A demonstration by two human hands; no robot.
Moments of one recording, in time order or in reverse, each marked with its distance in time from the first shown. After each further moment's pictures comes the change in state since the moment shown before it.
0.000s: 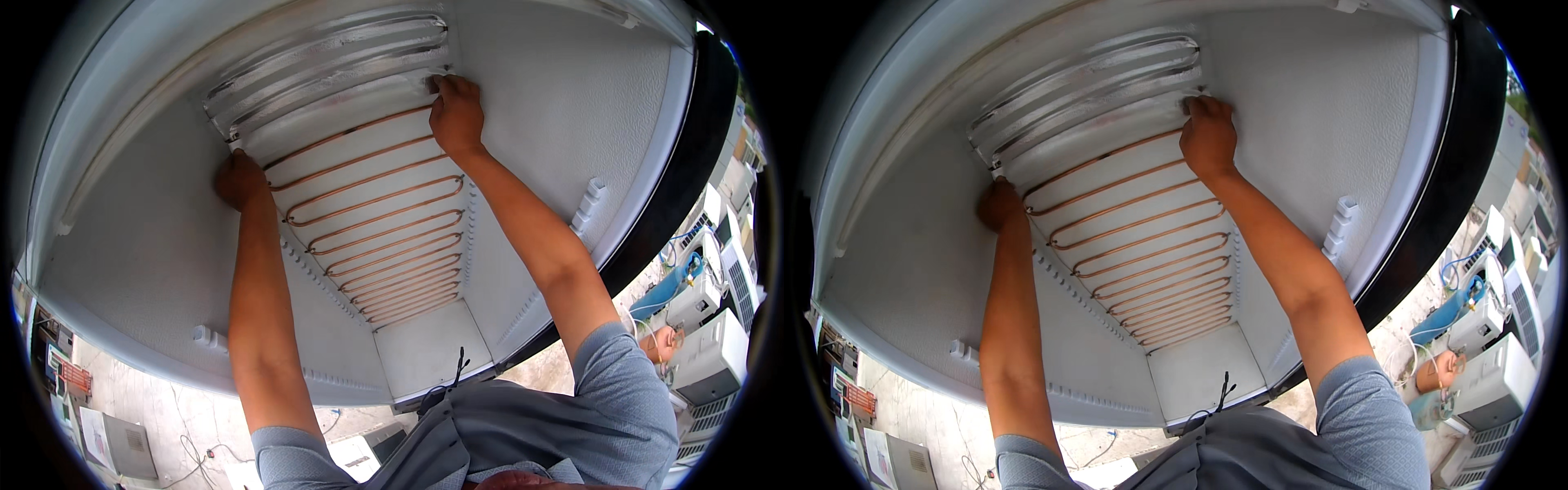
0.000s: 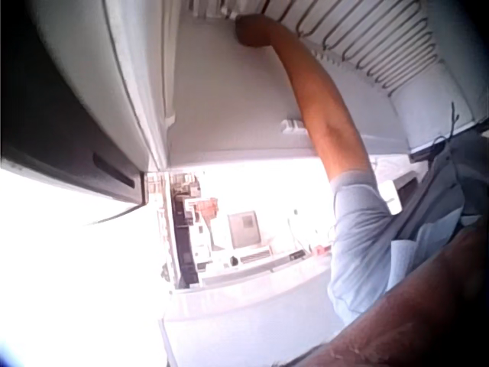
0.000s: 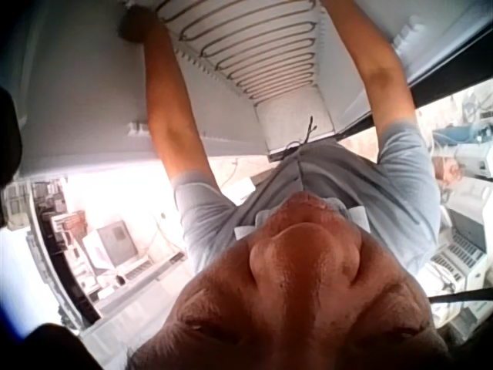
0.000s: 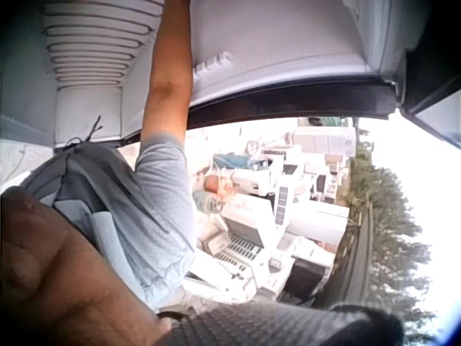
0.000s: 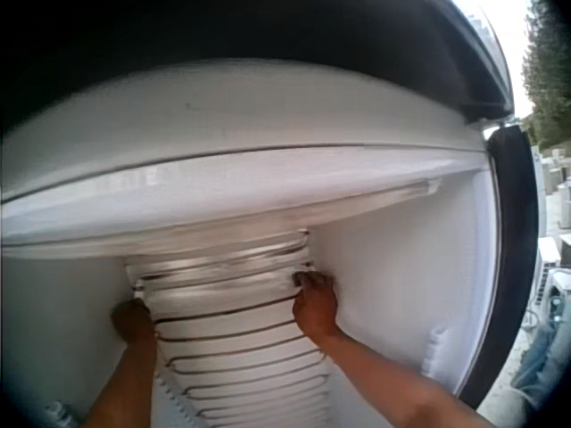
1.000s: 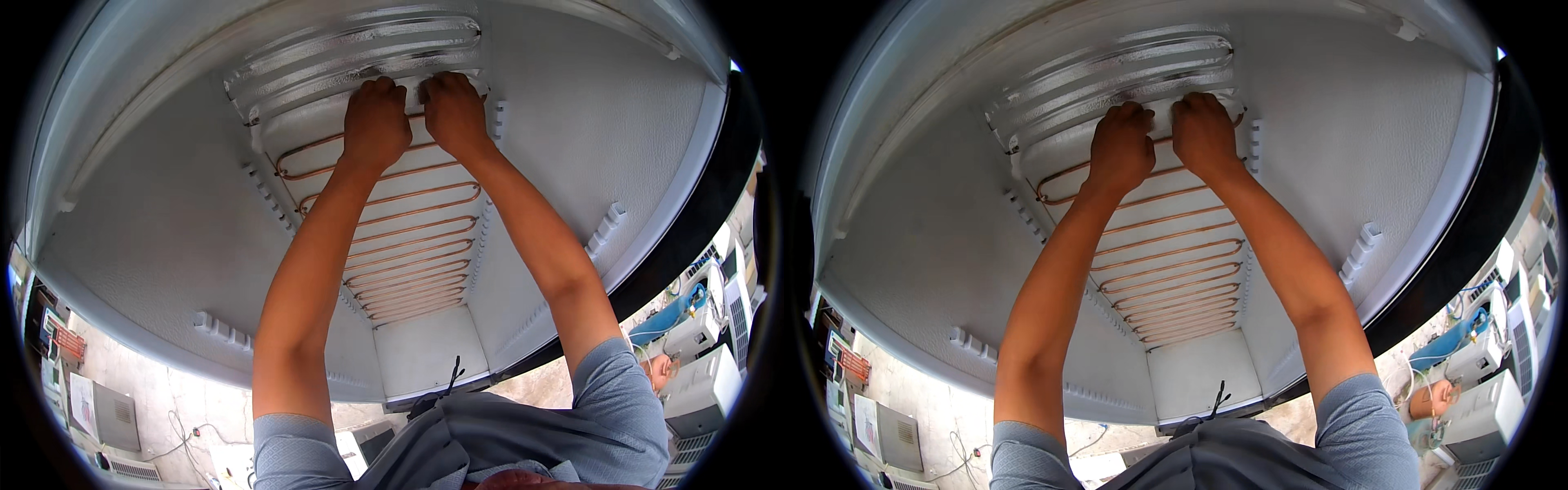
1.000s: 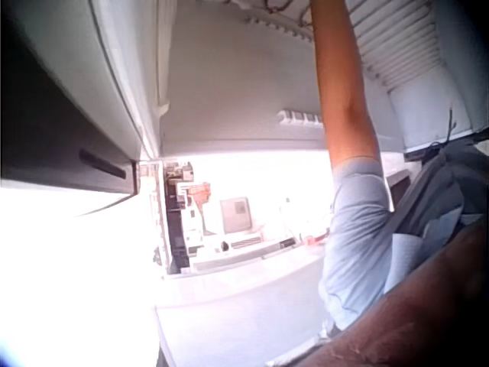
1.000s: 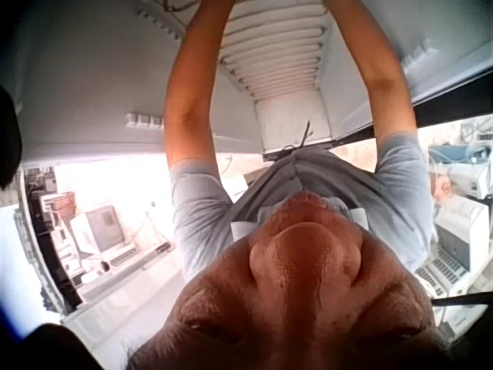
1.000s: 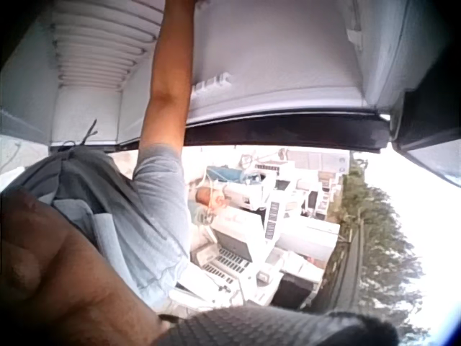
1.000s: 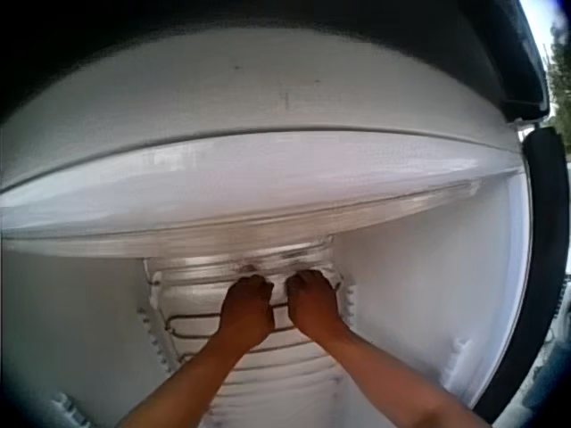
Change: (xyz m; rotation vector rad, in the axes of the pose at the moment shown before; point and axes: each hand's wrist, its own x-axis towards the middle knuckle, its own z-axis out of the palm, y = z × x) left_hand -0.095 0.120 0.067 0.092 -0.321 1.123; right_hand 0.028 -0.043 0.000 0.064 -0.148 -0.331
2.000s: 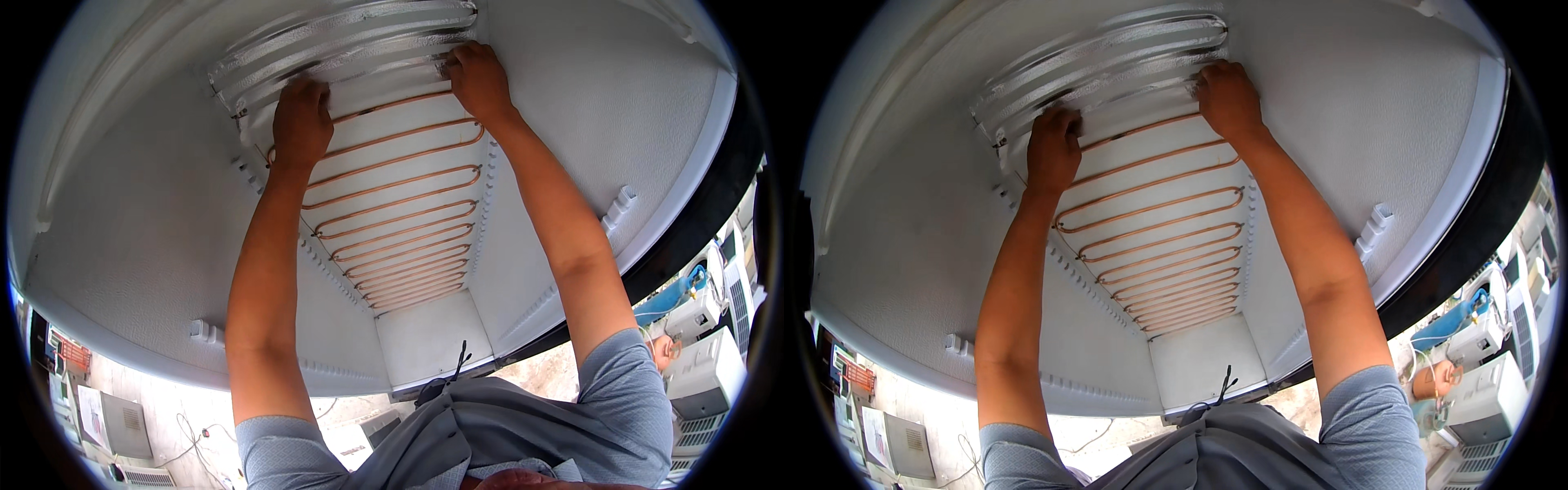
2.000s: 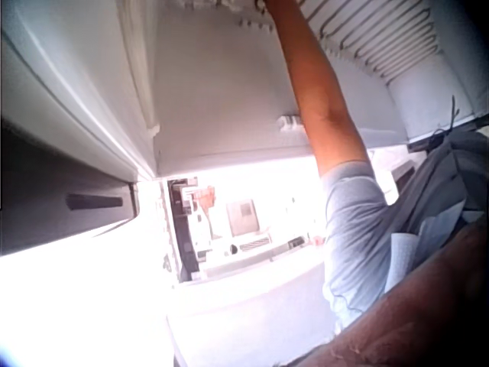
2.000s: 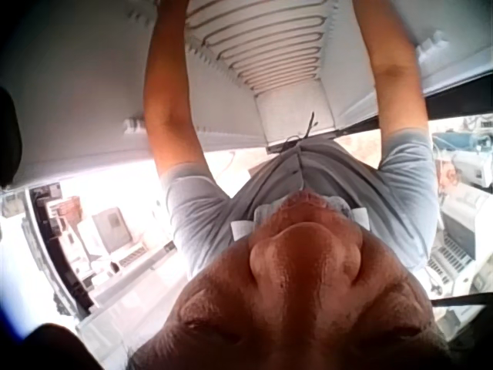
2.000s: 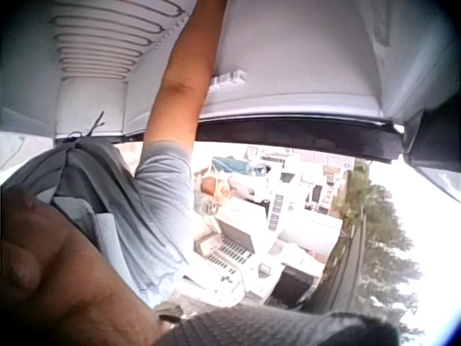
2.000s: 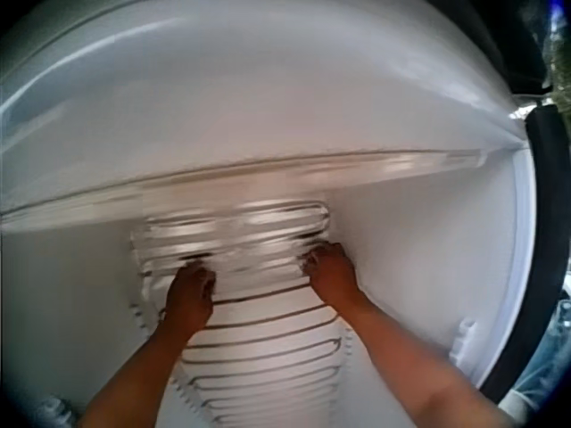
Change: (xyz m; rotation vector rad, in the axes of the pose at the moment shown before) left_hand -0.041 -0.086 -0.023 0.037 0.109 -0.097; right_hand 0.000 0.058 -0.004 -0.048 -0.135 0.204
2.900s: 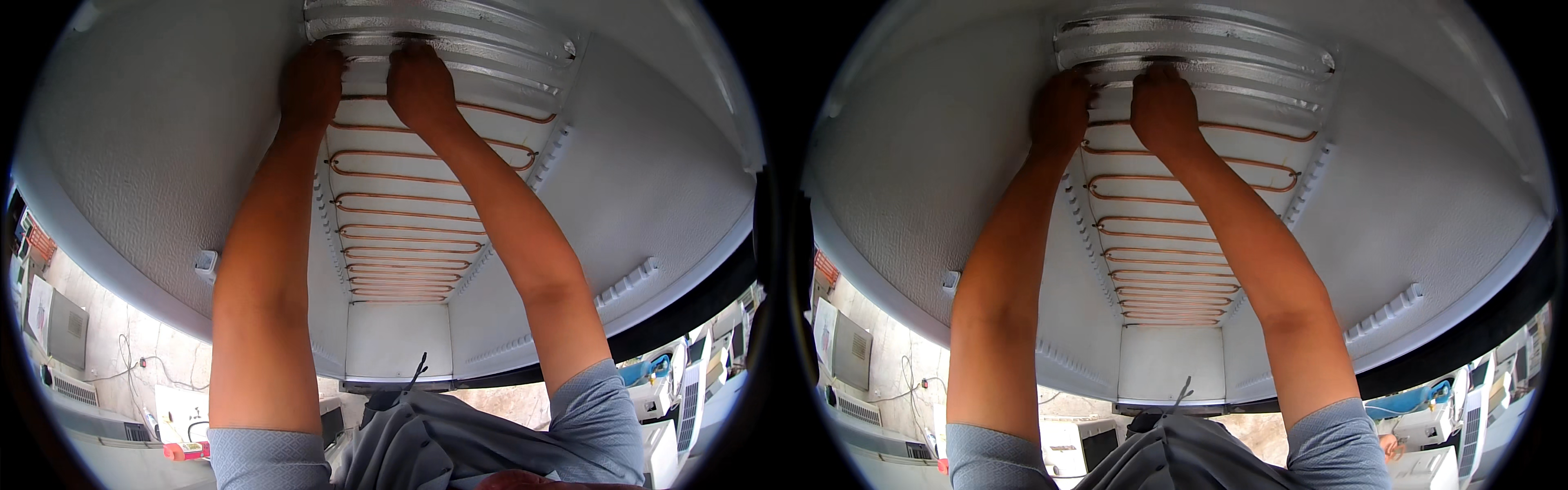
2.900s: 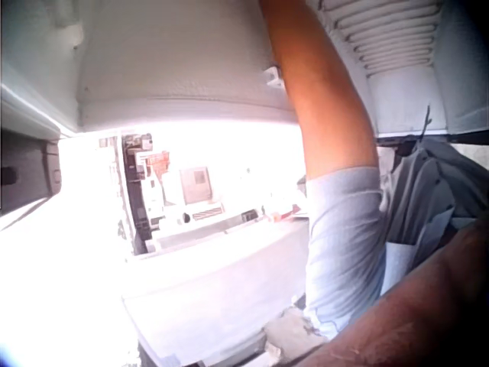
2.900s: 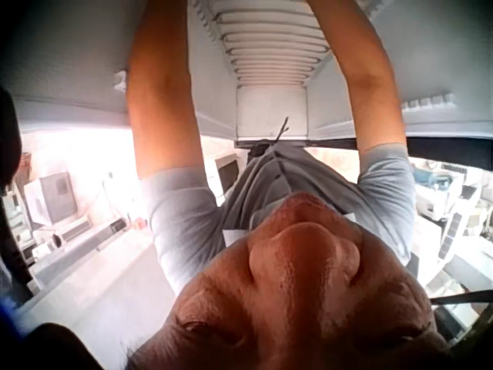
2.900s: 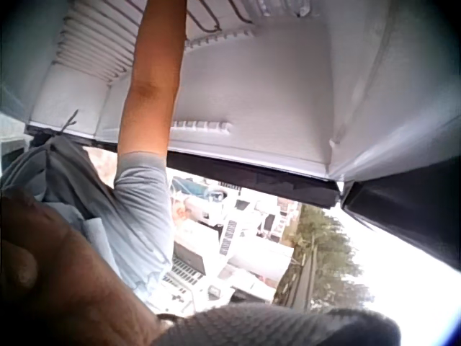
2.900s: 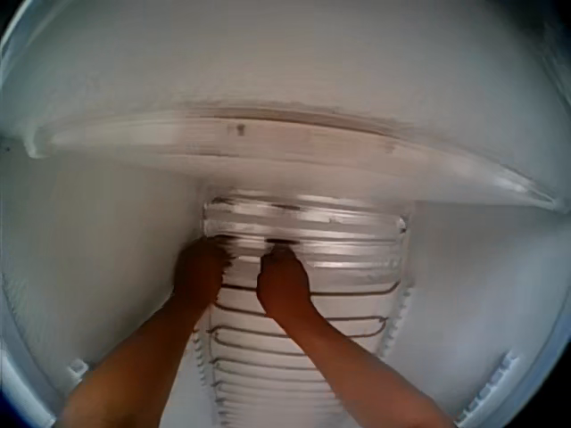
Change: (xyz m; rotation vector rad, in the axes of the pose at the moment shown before) left_hand -0.035 -0.070 -0.054 0.450 -0.031 -0.144; right_hand 0.020 -0.202 0.082 0.116 0.035 -0.416
